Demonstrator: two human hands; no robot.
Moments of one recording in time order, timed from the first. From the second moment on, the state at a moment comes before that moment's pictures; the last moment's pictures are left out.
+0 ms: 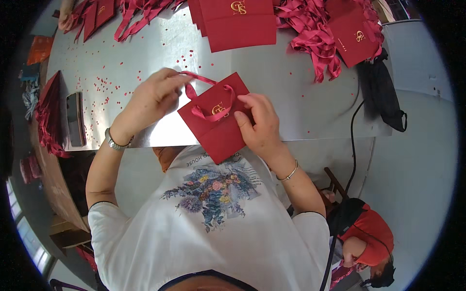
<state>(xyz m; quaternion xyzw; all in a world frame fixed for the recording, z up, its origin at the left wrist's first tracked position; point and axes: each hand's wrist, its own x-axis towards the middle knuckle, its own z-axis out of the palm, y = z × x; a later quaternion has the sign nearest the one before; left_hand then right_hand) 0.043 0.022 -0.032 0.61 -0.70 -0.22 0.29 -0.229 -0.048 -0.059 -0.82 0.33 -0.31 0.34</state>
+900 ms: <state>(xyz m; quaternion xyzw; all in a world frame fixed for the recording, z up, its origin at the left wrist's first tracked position) 0.038 -0.020 -0.048 0.65 -0.70 -0.05 0.30 -0.227 -0.050 -0.065 -0.90 0.26 -0.27 0.24</state>
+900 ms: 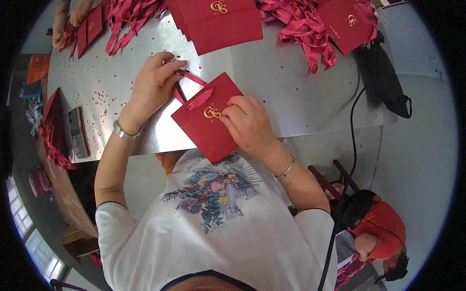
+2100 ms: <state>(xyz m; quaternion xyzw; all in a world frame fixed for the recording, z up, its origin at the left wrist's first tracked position) -0.010 -0.020 0.002 0.67 -0.60 -0.31 0.30 -0.259 -0.155 -0.042 -0.79 0.43 -0.40 0.17</state>
